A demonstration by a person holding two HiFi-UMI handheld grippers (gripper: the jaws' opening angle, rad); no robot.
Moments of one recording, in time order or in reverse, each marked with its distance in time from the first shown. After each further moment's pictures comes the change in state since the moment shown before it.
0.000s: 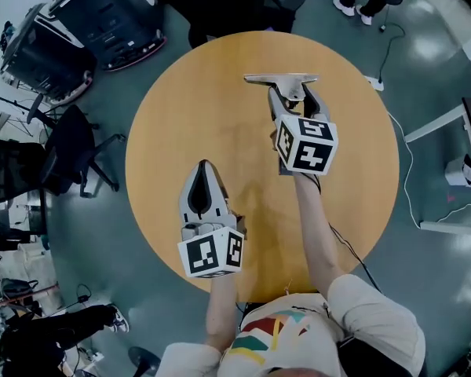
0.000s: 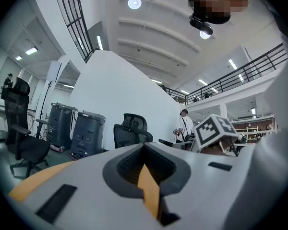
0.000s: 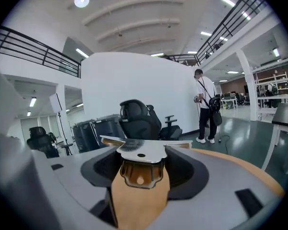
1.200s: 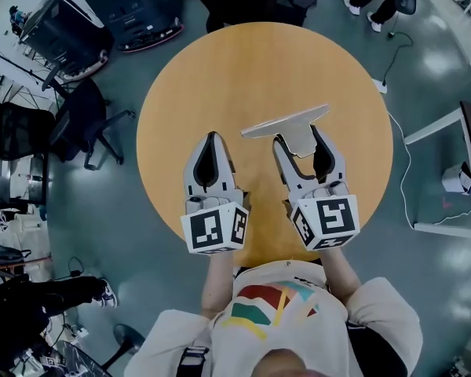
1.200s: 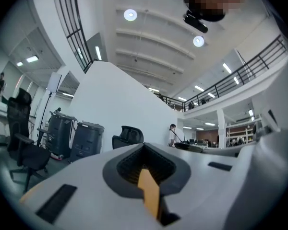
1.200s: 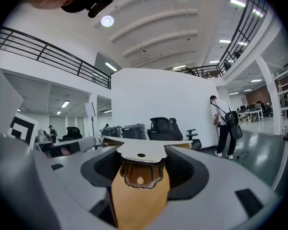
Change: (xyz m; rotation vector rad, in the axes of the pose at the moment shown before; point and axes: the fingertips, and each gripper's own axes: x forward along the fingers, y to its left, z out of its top) left arm -0.098 -0.043 0.060 0.028 -0.101 -0.019; right arm -0.255 0.081 0.009 -0.126 -0.126 0.263
